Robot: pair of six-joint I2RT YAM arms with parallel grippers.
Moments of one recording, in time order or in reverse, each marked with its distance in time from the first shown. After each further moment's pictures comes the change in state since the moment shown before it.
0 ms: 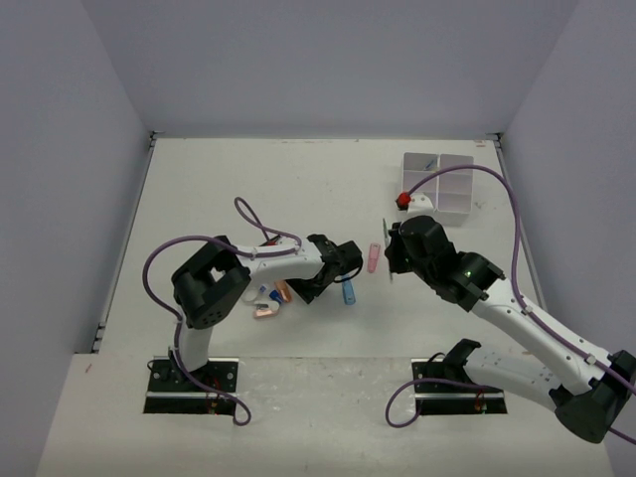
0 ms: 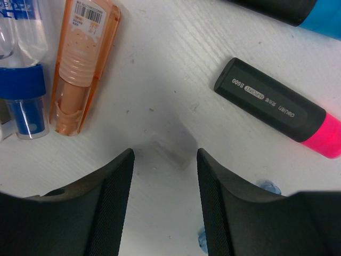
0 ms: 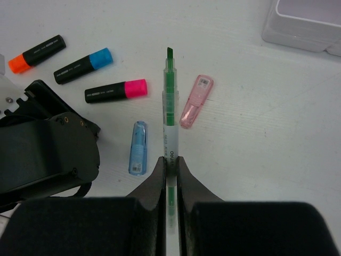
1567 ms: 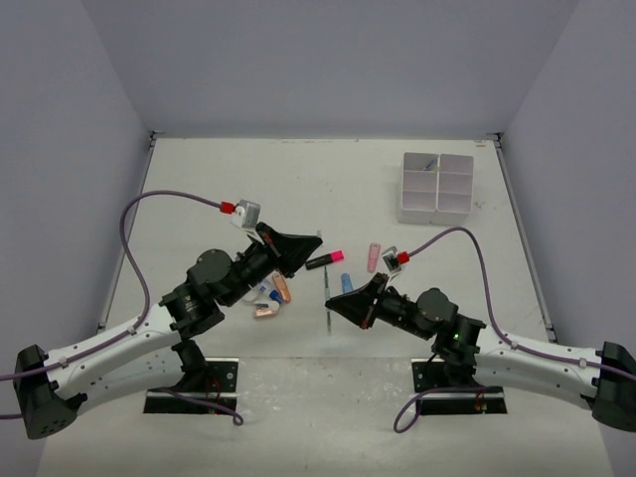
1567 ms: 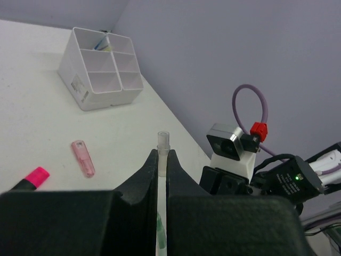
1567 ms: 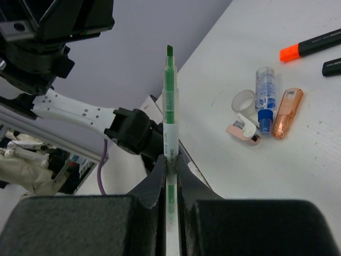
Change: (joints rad) left arm 0.043 -1.121 -0.686 1.299 0.344 1.250; right arm 0.389 -0.262 -0.643 1.074 -0.315 0.373
